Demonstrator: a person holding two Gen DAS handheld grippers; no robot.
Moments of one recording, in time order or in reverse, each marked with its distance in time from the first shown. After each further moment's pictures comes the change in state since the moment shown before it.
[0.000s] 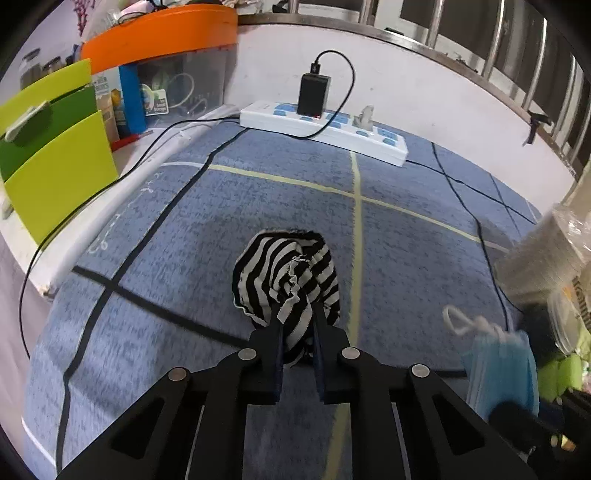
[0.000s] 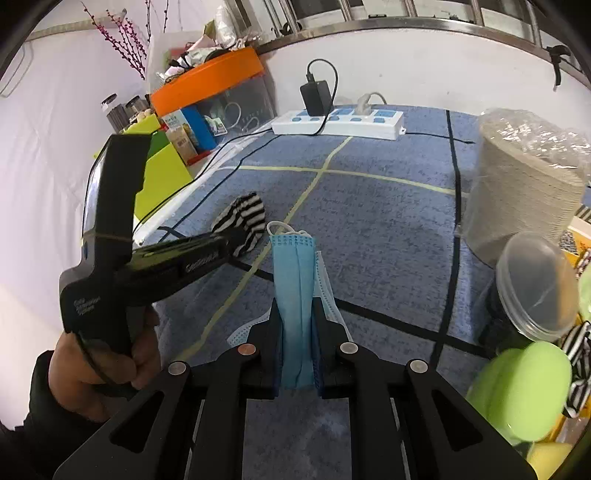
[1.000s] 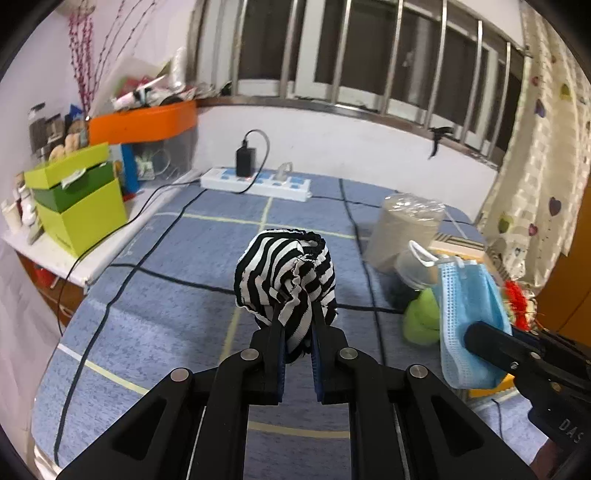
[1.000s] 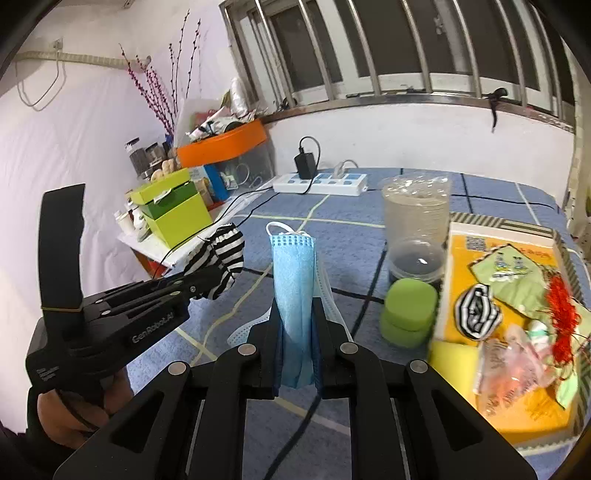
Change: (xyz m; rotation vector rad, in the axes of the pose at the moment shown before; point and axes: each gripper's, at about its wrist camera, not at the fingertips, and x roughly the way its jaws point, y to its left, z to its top) left arm -0.169 -0.071 -0.080 0.100 -0.206 -0.092; right arm -0.150 0.003 -0.060 -0.005 -0.229 -0.039
